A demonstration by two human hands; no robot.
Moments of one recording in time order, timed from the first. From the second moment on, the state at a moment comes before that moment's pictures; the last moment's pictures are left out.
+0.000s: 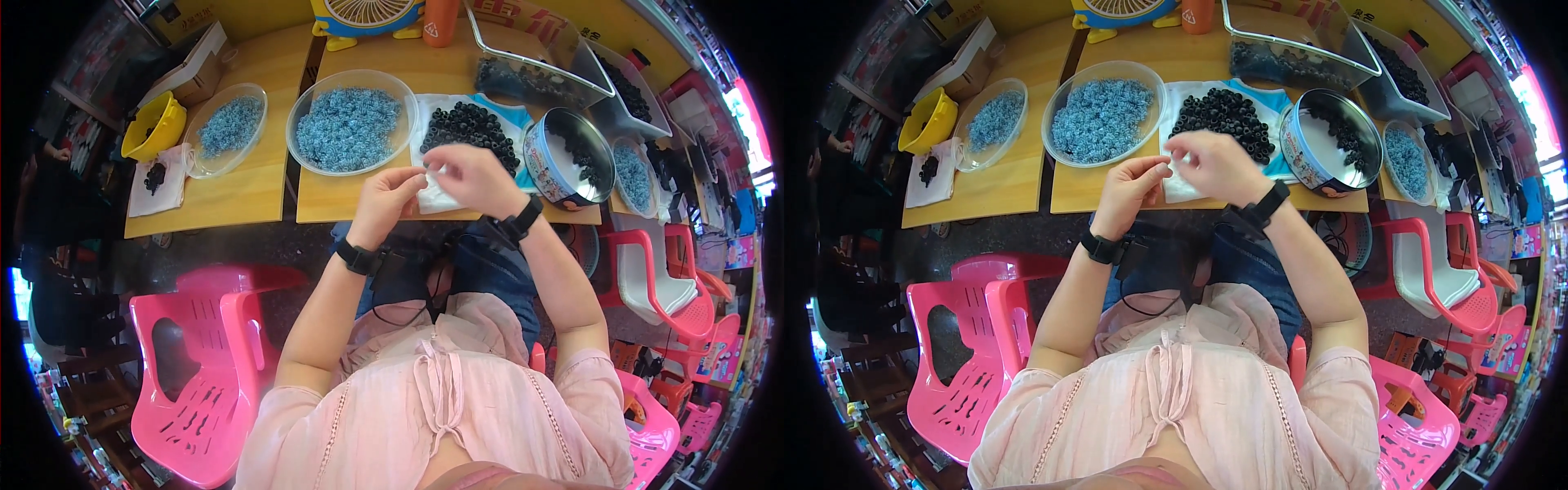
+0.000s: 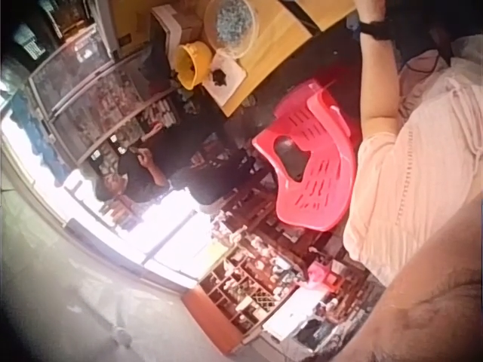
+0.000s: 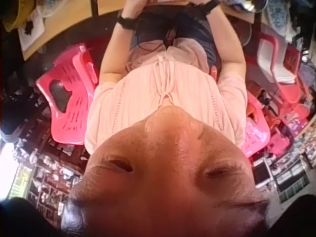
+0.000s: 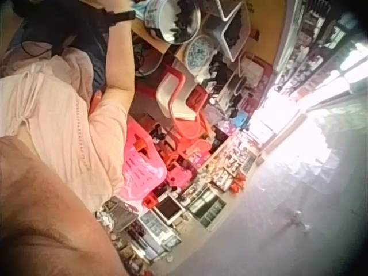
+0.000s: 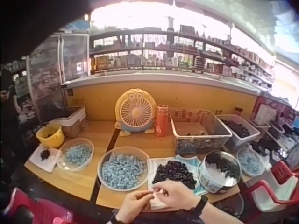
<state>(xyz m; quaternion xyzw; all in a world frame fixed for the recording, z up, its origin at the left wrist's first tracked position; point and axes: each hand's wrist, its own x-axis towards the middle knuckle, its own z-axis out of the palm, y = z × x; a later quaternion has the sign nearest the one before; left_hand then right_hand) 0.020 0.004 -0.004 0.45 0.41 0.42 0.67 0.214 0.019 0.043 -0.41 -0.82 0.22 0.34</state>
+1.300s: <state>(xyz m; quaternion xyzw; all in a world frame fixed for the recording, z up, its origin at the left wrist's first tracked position) 0.010 0.003 -0.016 0.43 0.29 0.50 0.69 0.156 0.093 0.047 -0.48 -0.79 0.18 0.35</state>
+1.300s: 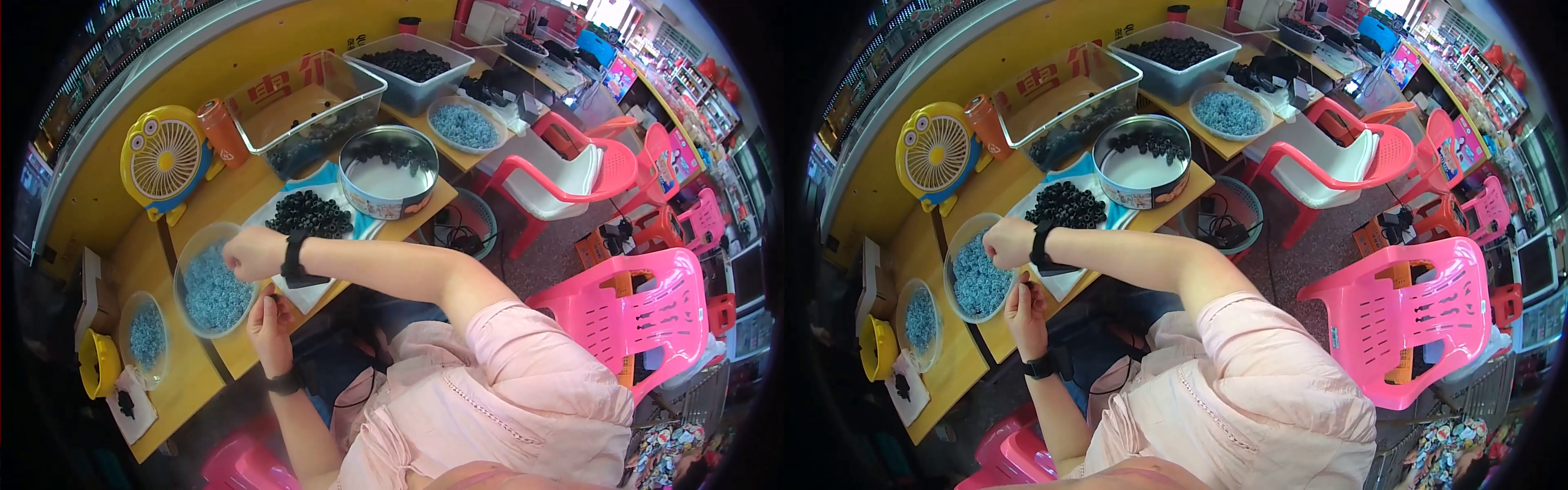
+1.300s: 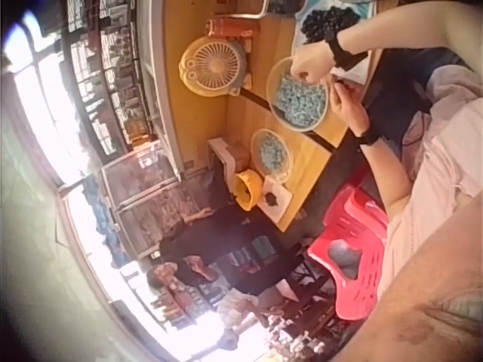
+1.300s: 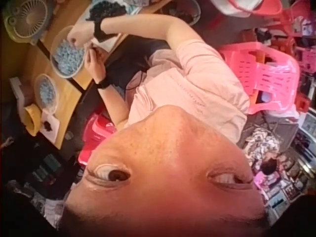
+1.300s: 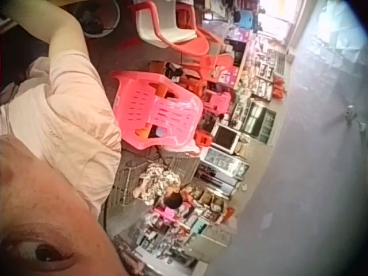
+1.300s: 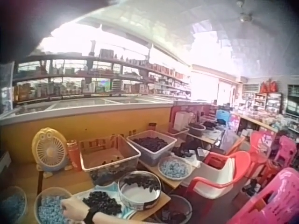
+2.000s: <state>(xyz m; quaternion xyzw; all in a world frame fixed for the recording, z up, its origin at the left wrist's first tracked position) 0.013 -0.007 -0.007 0.43 0.31 0.49 0.69 0.208 -0.017 0.030 -0.43 -0.64 0.40 0.50</state>
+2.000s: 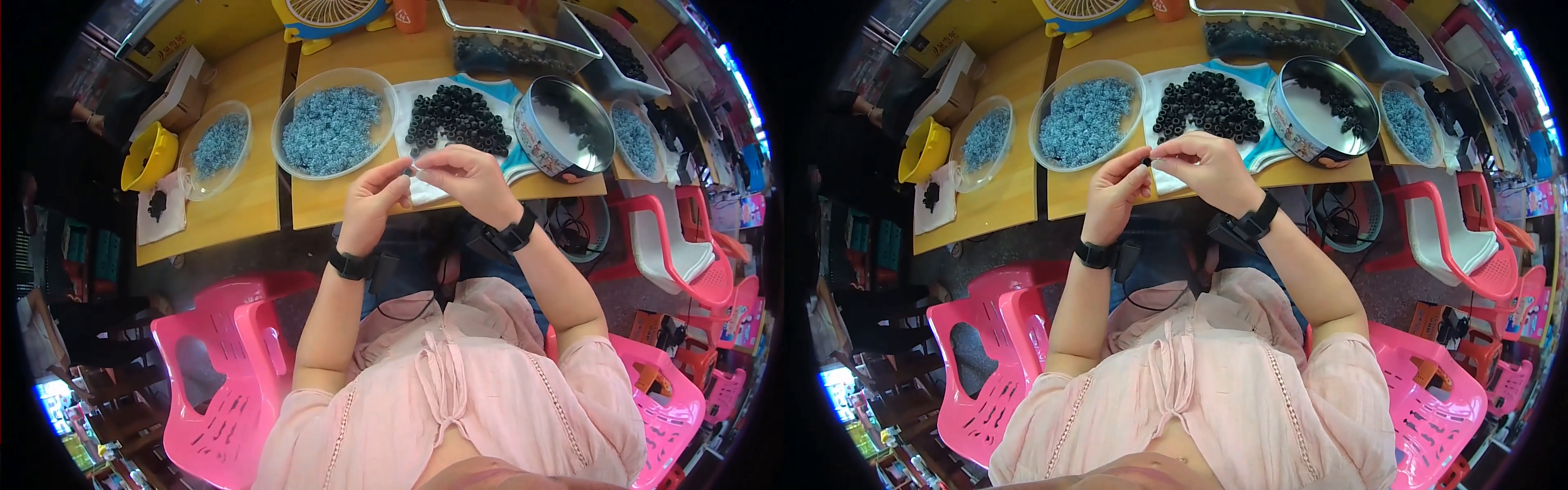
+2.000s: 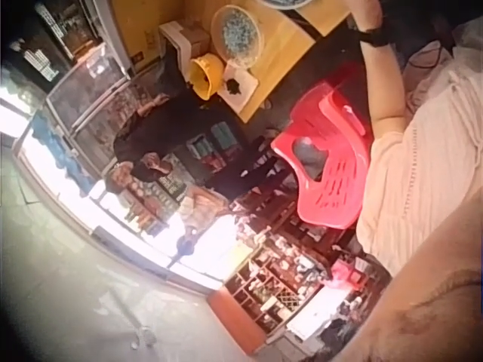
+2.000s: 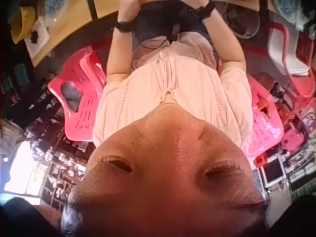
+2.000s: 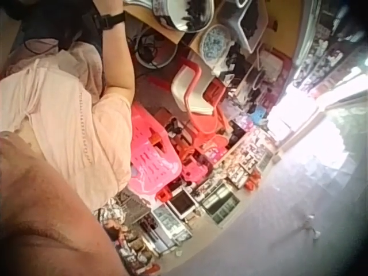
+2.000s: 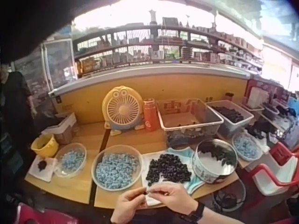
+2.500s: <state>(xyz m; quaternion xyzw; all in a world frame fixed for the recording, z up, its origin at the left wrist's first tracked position) 0.011 -0.013 -0.021 0.36 0.24 0.45 0.78 0.201 -0.029 0.021 -0.41 -0.74 0.30 0.44</state>
